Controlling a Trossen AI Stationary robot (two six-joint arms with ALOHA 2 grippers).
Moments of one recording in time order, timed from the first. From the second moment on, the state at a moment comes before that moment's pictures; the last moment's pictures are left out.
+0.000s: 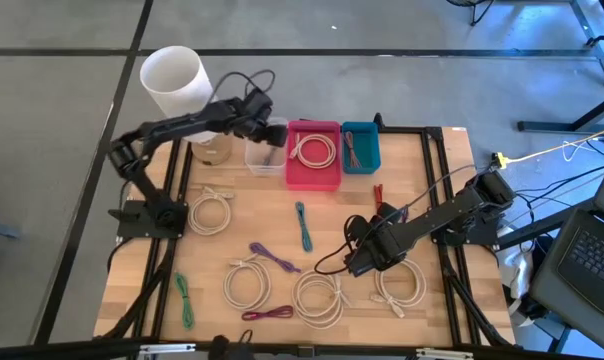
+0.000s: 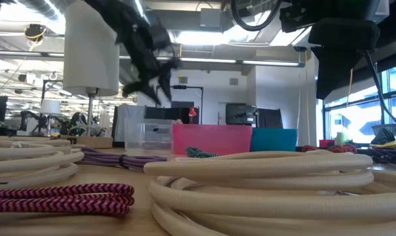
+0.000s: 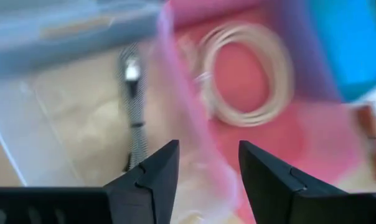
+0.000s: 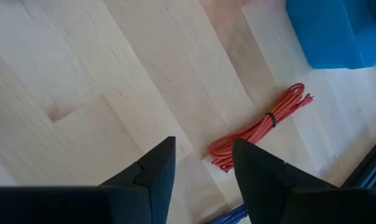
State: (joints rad) left arm 0.68 1.62 1.26 -0.60 0.10 -0.58; right arm 0.48 1.74 1.29 -1.27 0.48 1.02
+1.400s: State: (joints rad) left arm -0.51 1.04 0.79 -0.79 -0.56 -0.67; right arm 0.03 1.18 0.58 -0.65 0.22 1.21
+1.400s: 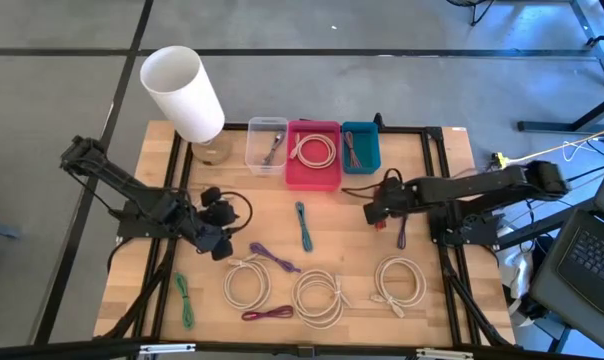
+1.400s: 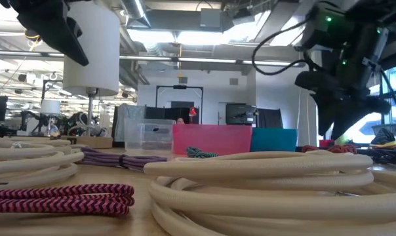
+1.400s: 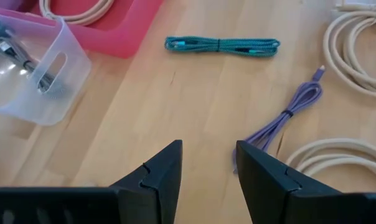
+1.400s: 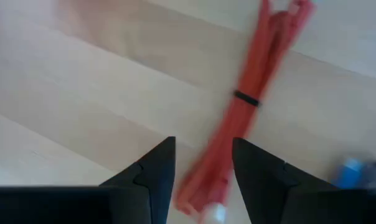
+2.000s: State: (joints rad) left arm -0.50 1.04 0.78 -0.76 -0.62 -0.58; right arm -0.05 1.30 0.46 -0.50 0.23 1.21
